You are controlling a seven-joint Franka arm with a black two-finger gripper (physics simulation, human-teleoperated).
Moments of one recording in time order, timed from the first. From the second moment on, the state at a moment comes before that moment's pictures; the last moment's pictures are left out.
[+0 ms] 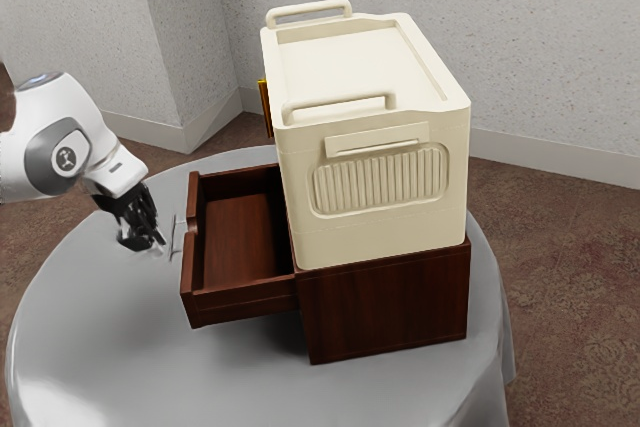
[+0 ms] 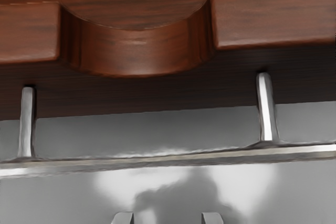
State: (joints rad) arm -0.47 -0.22 0.68 -2.41 -0.09 2.35 1.25
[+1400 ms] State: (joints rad) arm -0.63 0.00 0.67 -2.21 -0.23 2.35 1.21
